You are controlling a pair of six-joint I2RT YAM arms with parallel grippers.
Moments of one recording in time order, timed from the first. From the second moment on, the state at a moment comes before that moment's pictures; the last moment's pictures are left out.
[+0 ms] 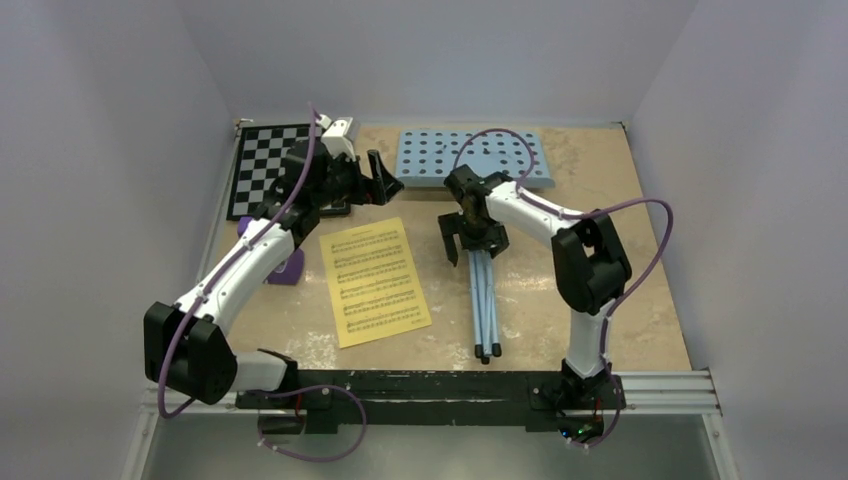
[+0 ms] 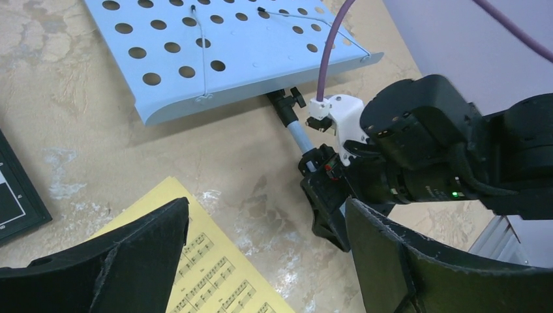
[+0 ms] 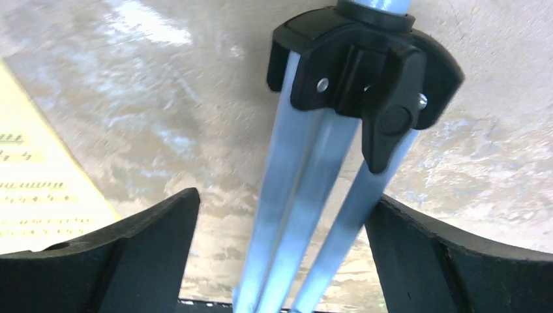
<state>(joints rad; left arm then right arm) -0.34 1.32 1.10 -0.14 0.34 -0.39 0.58 1.95 1.46 -0.93 0.09 0.40</state>
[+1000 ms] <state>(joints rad) -0.23 1.19 1.26 -0.47 0.27 0.09 0.46 1.31 1.68 -1.12 0.12 0.14</state>
